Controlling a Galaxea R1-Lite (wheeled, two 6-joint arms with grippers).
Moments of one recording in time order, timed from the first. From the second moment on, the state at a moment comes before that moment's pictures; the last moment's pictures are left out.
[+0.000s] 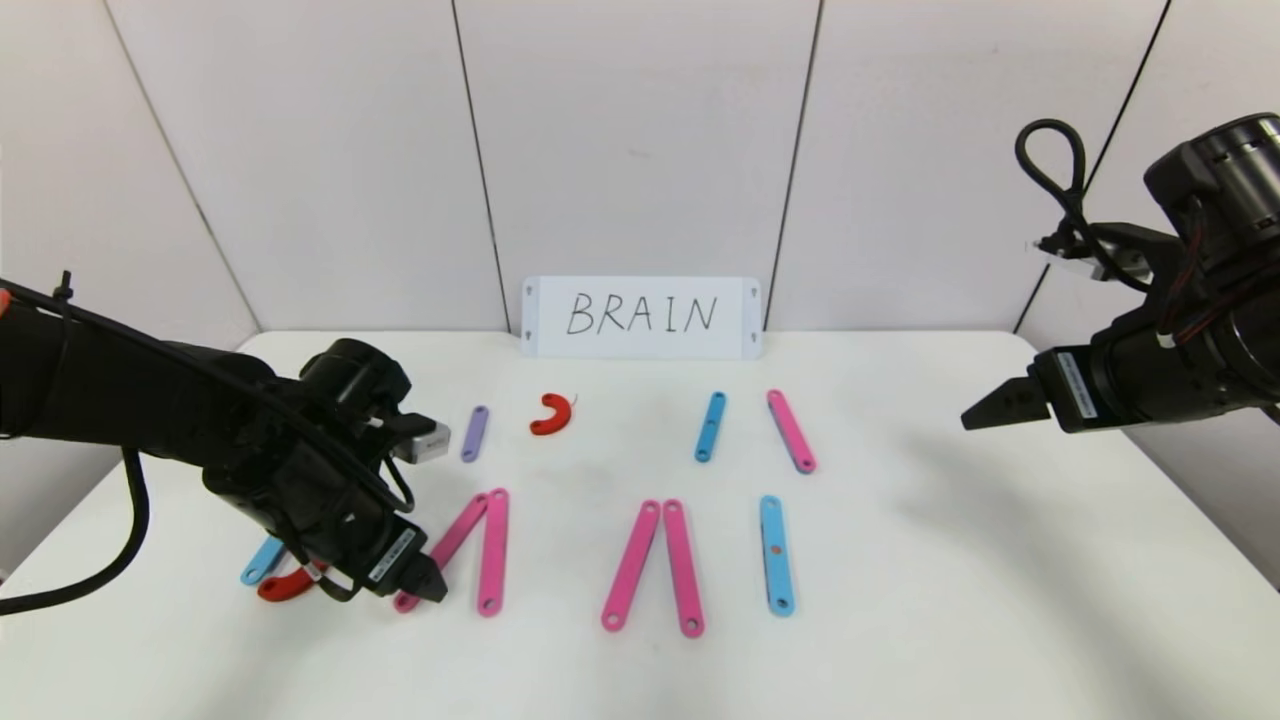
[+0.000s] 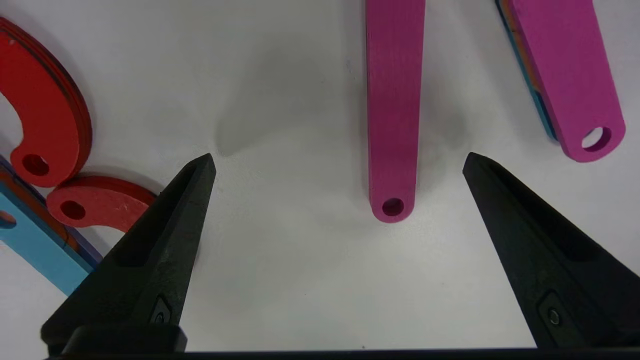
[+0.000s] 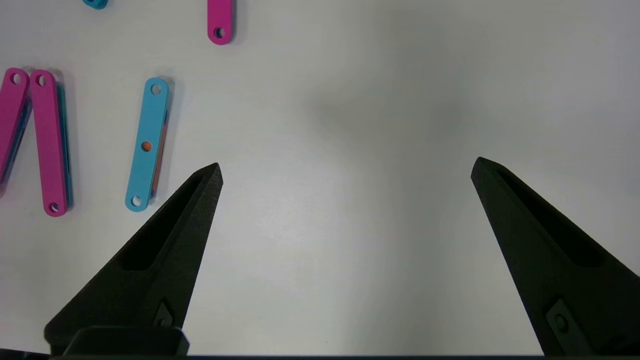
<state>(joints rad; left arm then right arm) -0.26 1.85 -1.05 0.41 -0.04 0.20 0.18 1.61 -1.36 0.67 -0.01 0.07</state>
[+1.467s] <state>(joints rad) -0.30 1.91 -1.08 0.30 -0.02 0.19 0.19 1.60 -1.34 0.66 -0.01 0.05</state>
